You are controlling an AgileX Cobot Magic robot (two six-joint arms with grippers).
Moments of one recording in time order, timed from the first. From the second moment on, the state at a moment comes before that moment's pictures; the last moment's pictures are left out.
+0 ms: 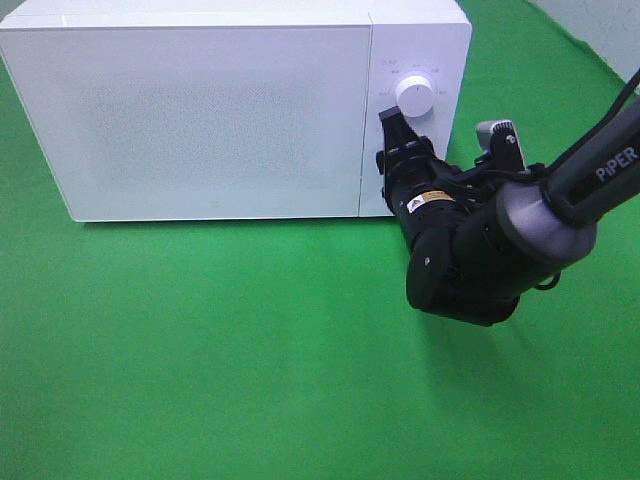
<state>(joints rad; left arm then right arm) 0.03 0.00 -0.52 0.00 1.08 -0.01 0.68 2.11 -0.86 0.74 -1.13 0.90</state>
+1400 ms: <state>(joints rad) 0.03 0.00 -0.52 0.00 1.08 -0.01 0.68 2.11 -0.86 0.75 -1.14 1.35</state>
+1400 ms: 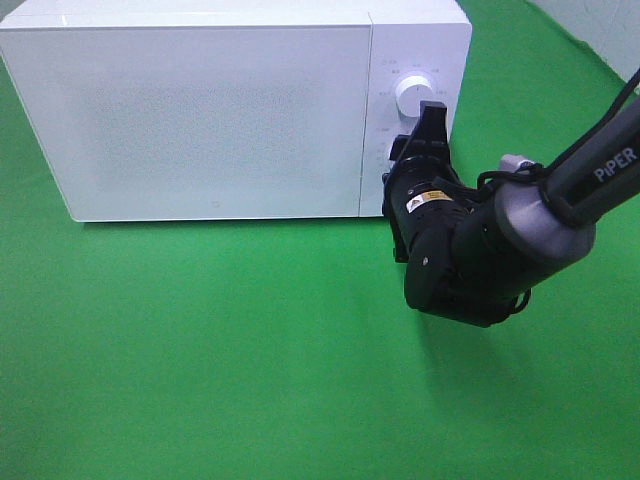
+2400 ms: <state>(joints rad) 0.03 0.00 -0.52 0.00 1.08 -0.01 0.70 2.10 -0.85 0.76 -1.19 1.21</state>
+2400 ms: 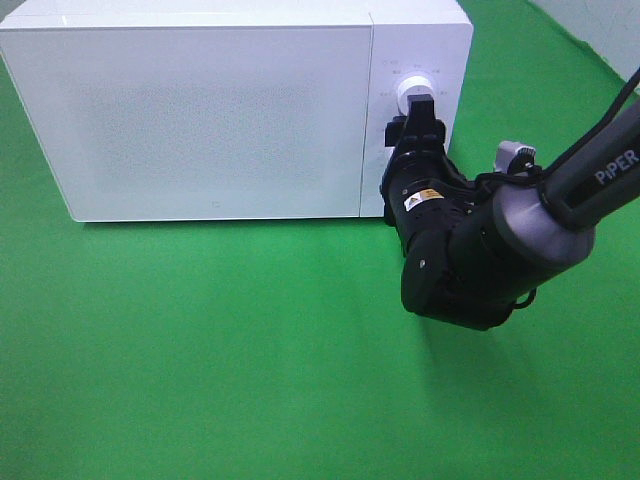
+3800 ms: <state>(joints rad) 0.03 0.00 -0.52 0.00 1.08 -0.01 0.72 1.60 -0.58 0.59 -0.66 0.19</state>
